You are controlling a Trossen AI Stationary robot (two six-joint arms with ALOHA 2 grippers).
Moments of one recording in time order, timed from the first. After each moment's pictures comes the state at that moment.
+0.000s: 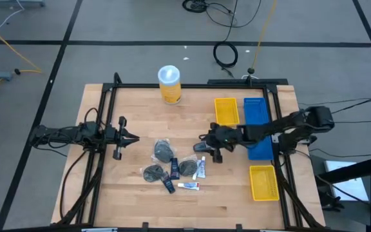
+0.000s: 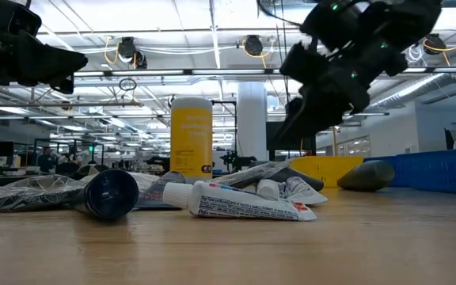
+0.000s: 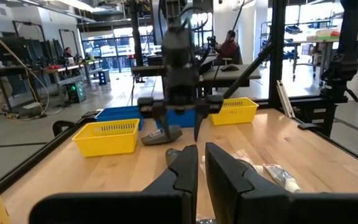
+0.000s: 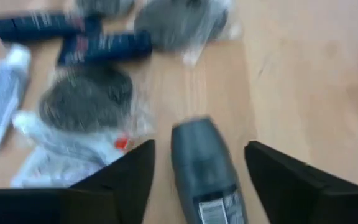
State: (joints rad) left arm -0.07 0.01 0.01 0.06 0.00 0.08; right arm 0.00 1.52 0.67 0.18 -0.03 -0.05
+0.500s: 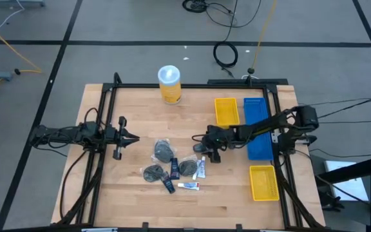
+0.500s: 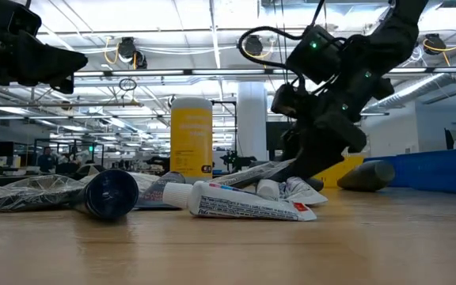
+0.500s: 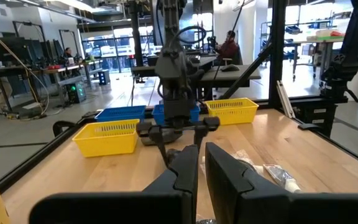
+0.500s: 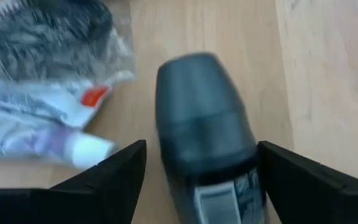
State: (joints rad) left arm -0.07 0.01 0.01 0.06 0.00 0.08; right arm -0.03 1.70 0.70 0.20 -0.08 -0.07
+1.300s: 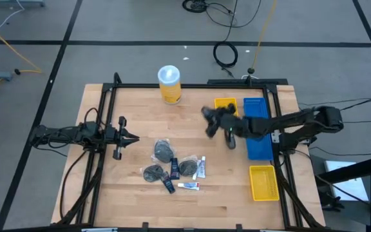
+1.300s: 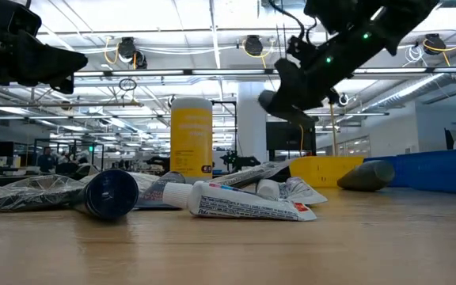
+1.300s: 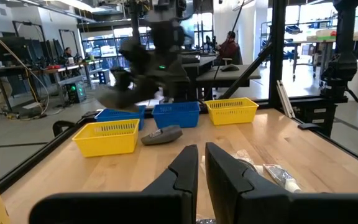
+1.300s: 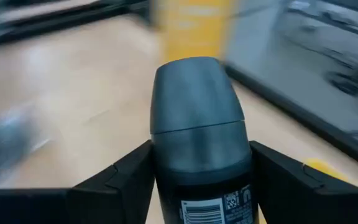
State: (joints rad) left arm -0.07 0.01 0.01 0.06 0.00 0.08; right arm -0.10 1.38 0.70 0.15 0.59 0.33
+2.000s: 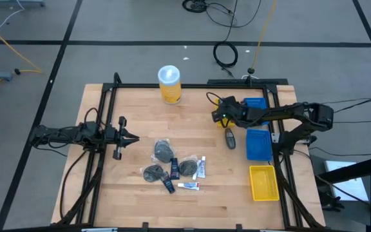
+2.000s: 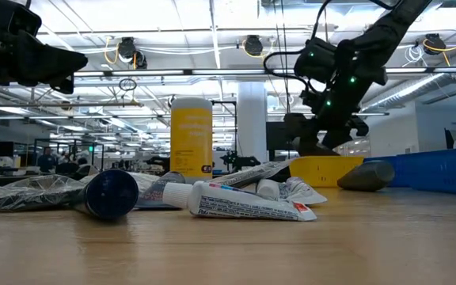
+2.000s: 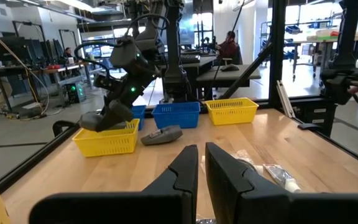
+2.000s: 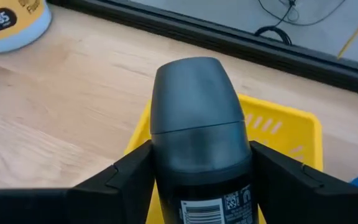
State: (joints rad) left arm -0.07 0.01 0.01 0.06 0.00 0.08; right arm -0.33 1.50 0.70 -0.11 0.63 0.68
